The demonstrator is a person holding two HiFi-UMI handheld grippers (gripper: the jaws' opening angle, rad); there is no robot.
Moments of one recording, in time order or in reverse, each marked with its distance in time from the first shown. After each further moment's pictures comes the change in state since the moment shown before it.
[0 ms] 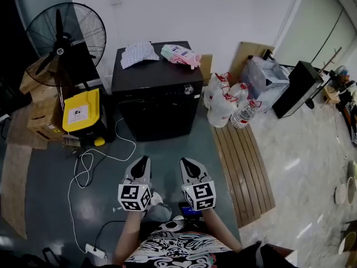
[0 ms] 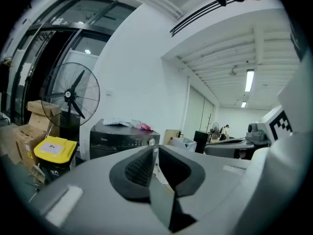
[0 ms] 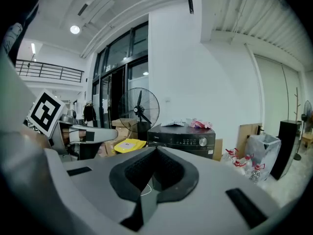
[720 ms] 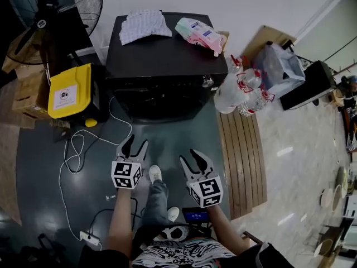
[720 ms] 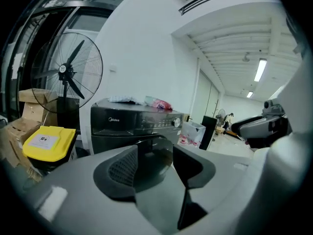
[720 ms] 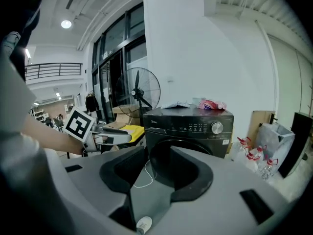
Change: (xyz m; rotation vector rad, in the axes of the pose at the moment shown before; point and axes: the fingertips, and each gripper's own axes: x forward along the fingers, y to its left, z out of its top) left arm 0.165 0.159 -0.086 -0.001 0.190 0.005; right arm 0.157 -0.042 -0.045 0.018 0.186 0.080
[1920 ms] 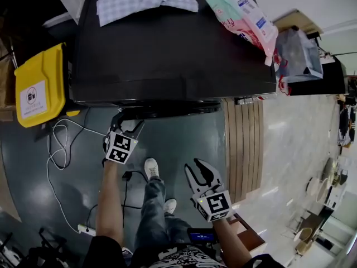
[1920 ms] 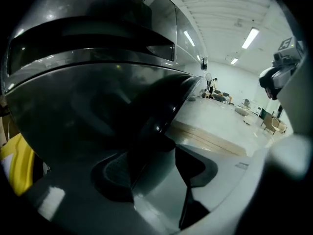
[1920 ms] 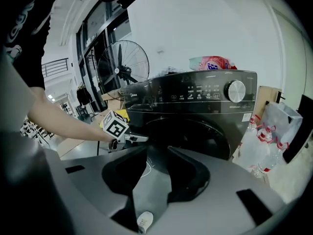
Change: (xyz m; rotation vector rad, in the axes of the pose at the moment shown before) left arm 0.259 0.154 -0.126 0.251 0.346 -0.190; right arm 0.180 -0.063 -0.064 0.097 0.212 0.006
